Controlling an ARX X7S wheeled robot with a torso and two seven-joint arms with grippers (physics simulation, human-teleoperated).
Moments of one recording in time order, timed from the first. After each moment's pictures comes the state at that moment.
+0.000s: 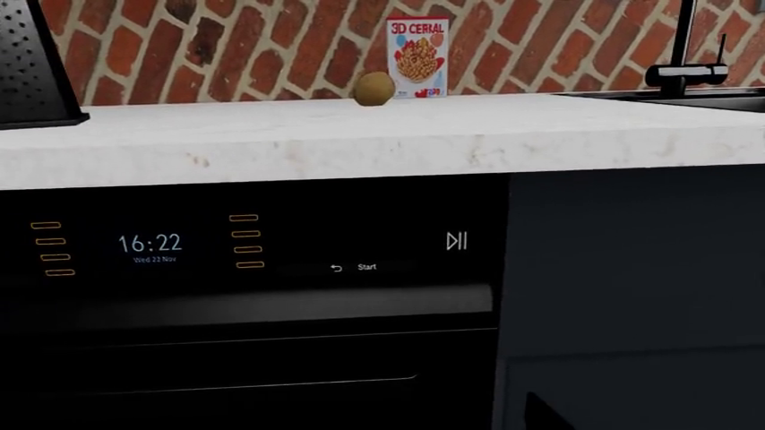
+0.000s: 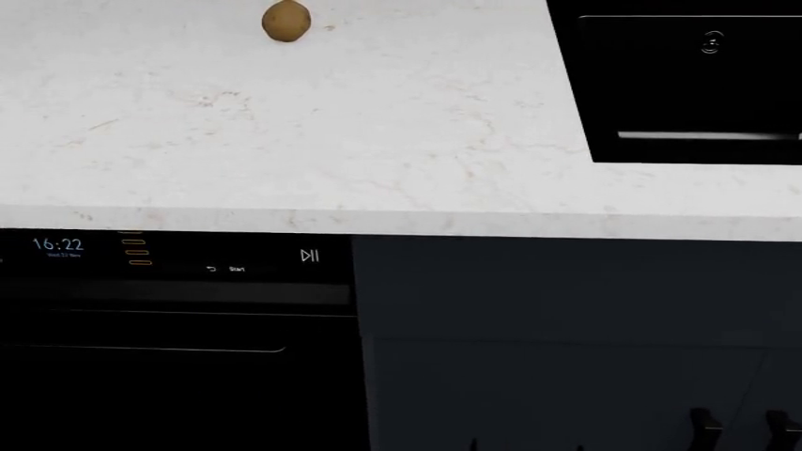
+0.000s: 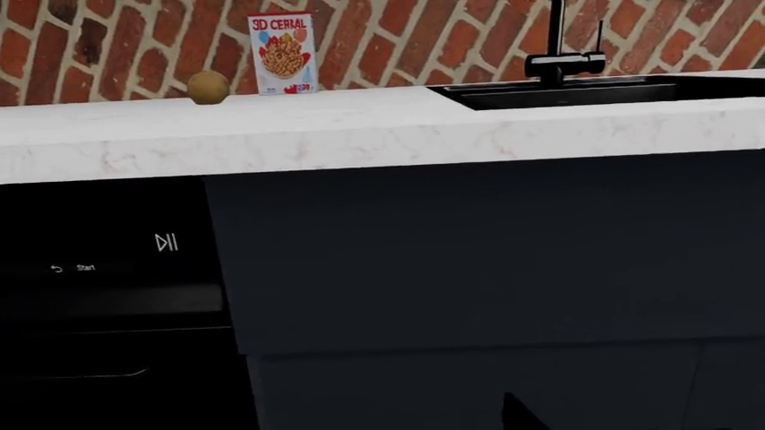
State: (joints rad) left arm -0.02 -0.11 0.14 -0.05 -0.08 0.07 -0.09; right arm -0.02 0.10 -0.12 -0.01 0.15 -0.03 0.11
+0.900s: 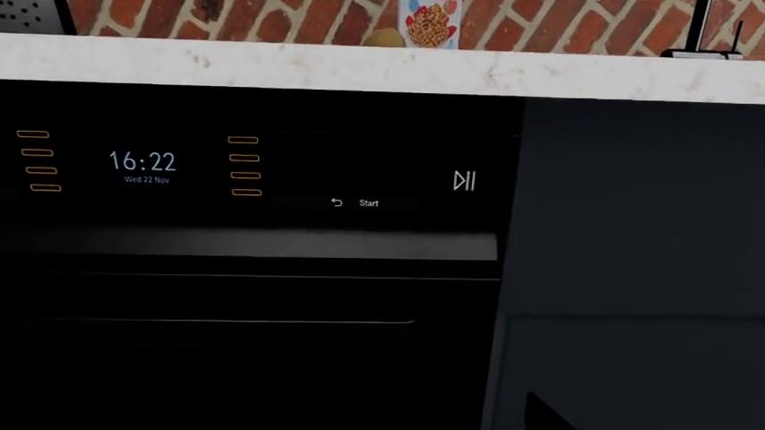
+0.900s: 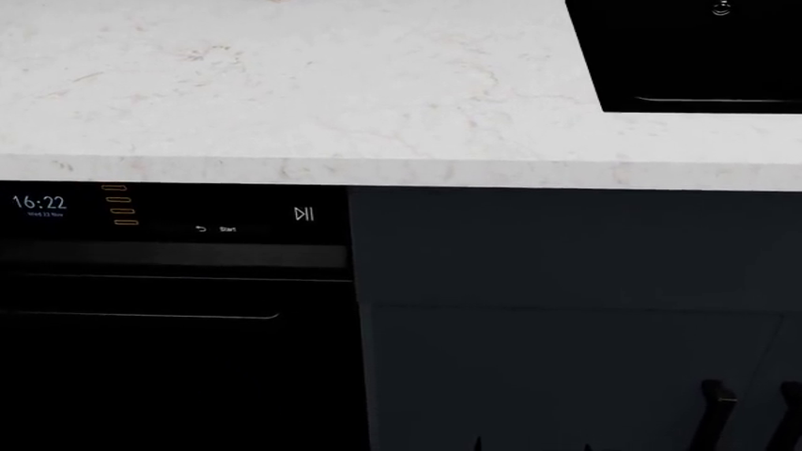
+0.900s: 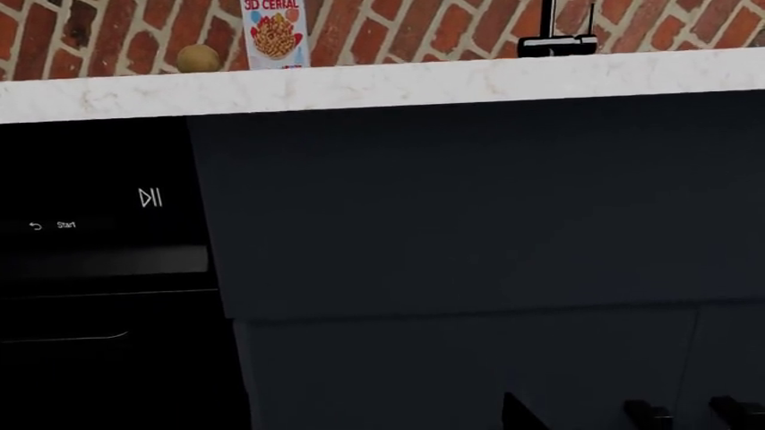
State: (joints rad) left arm -0.01 -0.13 0.17 -0.05 -0.16 0.09 -0.13; right arm -0.05 0.14 -0.15 -0.08 0.17 -0.01 0.17
